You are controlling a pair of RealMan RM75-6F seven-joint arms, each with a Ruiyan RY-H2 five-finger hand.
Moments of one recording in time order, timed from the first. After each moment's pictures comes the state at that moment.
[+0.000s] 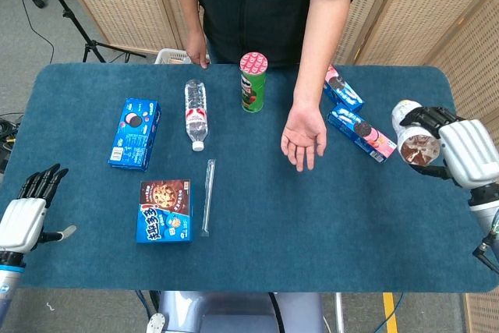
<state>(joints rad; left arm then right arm) -0.17 -1.11 -0.03 -1.66 1.46 1.36 -0.04 0.53 -0.72 0.15 -1.76 -1.40 1.30 0.40</state>
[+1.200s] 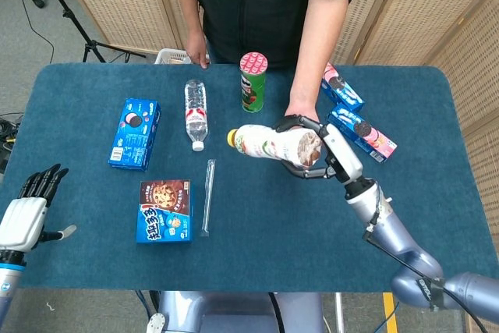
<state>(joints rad) -0.18 -1.11 -0.04 -1.65 1.44 1.34 -0.05 0.73 -1.24 0.31 -1.74 -1.39 1.18 0.90</state>
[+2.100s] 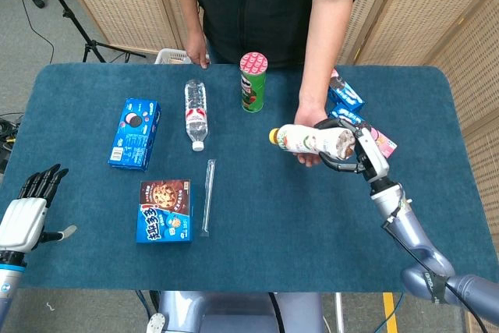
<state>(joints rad) -0.17 -1.12 -0.04 -1.66 1.45 1.36 -0.04 0.61 -1.33 0.23 -1.42 -1.42 1.17 1.15</state>
